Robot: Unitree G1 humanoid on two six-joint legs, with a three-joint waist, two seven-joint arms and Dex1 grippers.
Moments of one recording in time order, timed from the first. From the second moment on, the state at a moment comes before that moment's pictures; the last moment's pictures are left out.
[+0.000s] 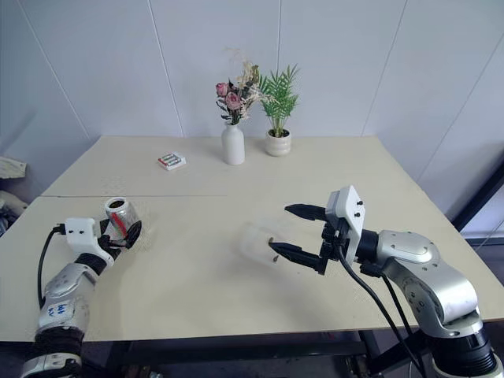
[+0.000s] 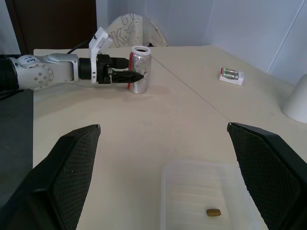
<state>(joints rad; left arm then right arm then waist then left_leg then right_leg) -0.45 0.52 0.40 0.51 -0.31 -0.03 -0.34 -0.47 -0.68 -0.08 -0.41 0.67 0.54 0.88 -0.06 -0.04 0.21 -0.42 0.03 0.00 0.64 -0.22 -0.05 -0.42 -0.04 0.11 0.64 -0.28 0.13</state>
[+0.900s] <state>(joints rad) -0.07 0.86 0.39 -0.15 -0.48 0.03 -1.05 -0.37 -0.77 -0.09 -0.25 0.56 0.33 1.14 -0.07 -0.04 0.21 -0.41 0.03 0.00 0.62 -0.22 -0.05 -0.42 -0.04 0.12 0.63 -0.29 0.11</state>
